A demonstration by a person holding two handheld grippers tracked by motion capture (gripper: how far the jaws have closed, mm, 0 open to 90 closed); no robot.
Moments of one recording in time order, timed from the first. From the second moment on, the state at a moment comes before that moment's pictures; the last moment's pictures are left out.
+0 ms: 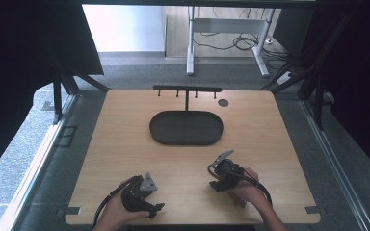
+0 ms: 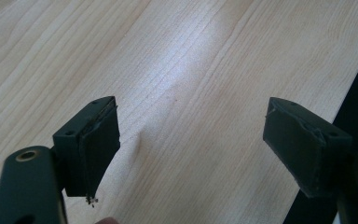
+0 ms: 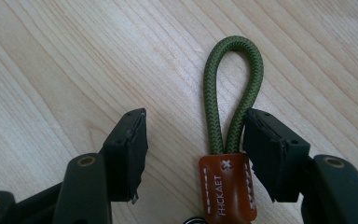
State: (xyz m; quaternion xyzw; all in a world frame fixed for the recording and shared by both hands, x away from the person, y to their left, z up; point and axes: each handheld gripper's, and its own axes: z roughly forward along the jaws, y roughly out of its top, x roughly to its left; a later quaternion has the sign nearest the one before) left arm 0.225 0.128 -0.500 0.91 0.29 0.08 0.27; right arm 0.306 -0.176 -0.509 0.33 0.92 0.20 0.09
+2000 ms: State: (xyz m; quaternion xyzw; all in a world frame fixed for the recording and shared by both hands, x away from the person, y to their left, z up) left arm 0.223 0.118 -0.501 0.92 0.28 0.07 0.27; right arm 0.334 -0.187 -0.491 0.36 0.91 0.21 0.05
